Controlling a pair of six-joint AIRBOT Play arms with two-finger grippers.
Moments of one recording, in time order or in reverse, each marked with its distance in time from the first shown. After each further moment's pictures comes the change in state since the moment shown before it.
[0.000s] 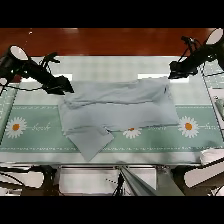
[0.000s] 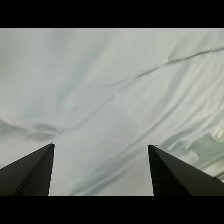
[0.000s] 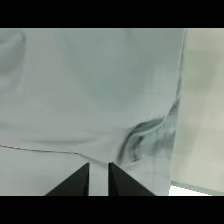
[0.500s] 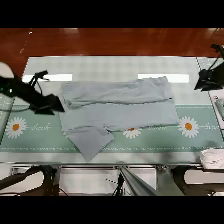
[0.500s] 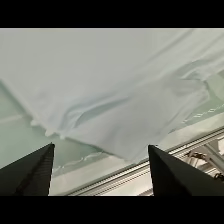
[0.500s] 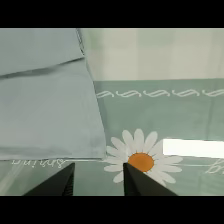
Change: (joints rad) left arm 0.093 0.320 -0.395 0.058 -0.052 -0.025; right arm -0.212 0.217 -0.174 -0.107 0.169 -0.034
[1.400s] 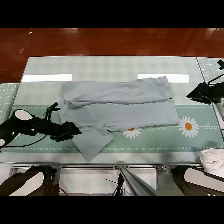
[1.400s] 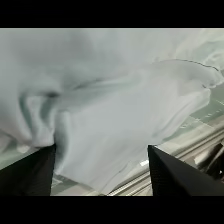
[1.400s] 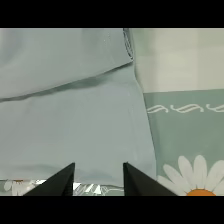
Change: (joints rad) left arm -0.055 0.167 -0.610 -0.296 0.388 0.096; right arm -0.167 0.209 -0.474 0.354 -0.306 -0.185
